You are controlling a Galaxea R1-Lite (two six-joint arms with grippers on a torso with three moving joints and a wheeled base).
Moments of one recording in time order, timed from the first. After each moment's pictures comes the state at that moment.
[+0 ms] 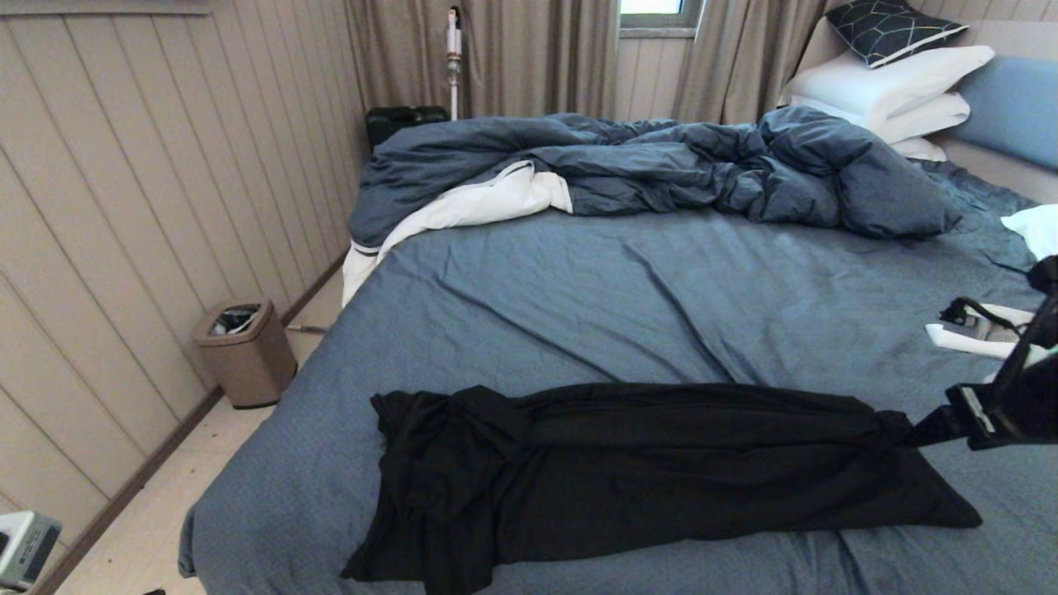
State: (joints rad) left arm -0.33 0.93 -0.08 -0.16 0.23 -0.38; right arm -0.38 1.70 -1.24 0.70 0.20 -0.29
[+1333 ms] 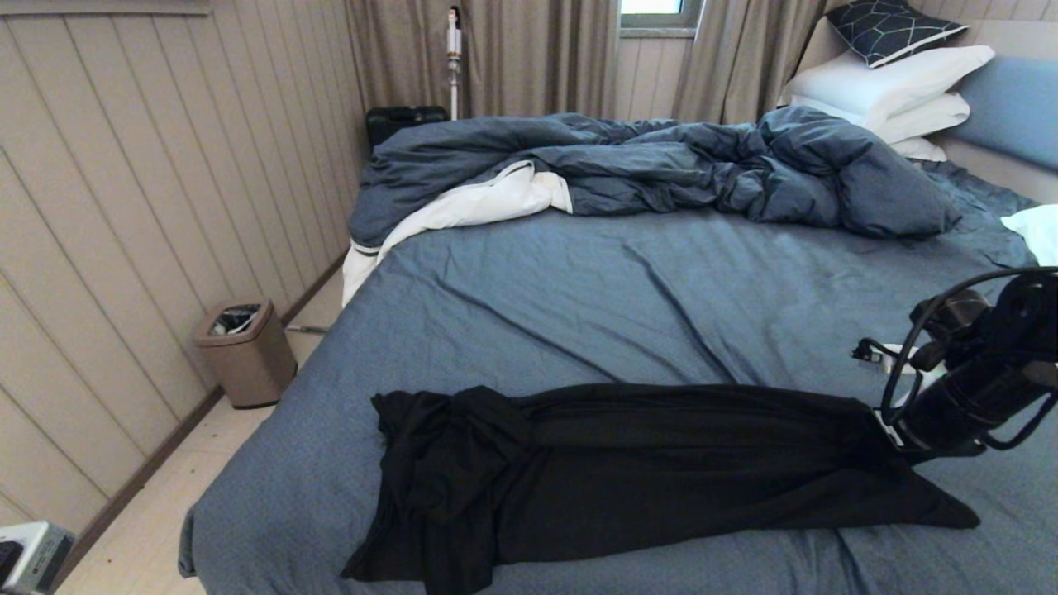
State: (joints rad) left arm -0.37 0.94 -0.06 -0.16 0.22 -0.40; right arm -0.31 1.98 -1.29 0.62 0.12 -0.26
